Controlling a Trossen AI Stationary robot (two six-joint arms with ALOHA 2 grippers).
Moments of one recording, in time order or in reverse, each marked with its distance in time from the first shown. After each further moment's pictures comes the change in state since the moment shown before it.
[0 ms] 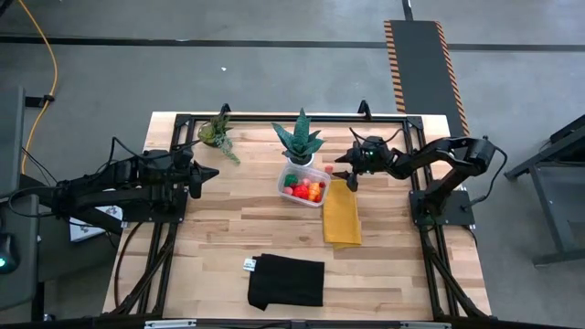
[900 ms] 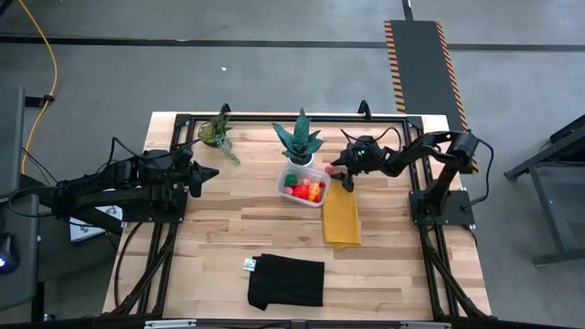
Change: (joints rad) left arm 0.000 0.000 0.000 0.002 0.000 -0.051; right arm 0.000 0.152 0.079 -0.018 -0.047 -0.033
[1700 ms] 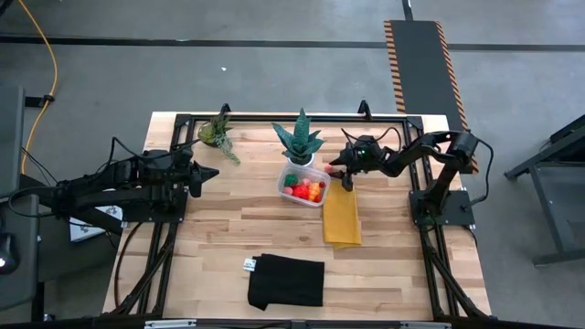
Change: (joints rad) left arm 0.000 0.000 0.000 0.000 0.000 0.001; right arm 0.000 0.002 0.000 0.048 -0.003 0.000
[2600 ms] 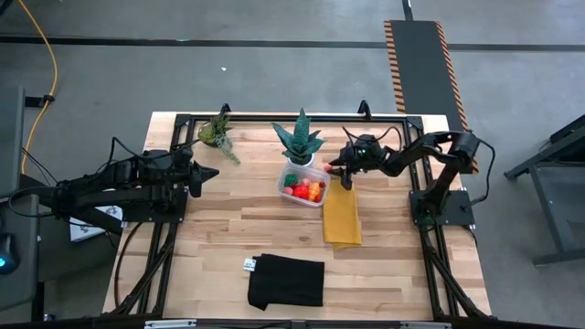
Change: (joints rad) left arm 0.000 0.000 0.000 0.000 0.000 -0.002; right arm 0.000 -0.009 0.000 0.011 0.002 0.061
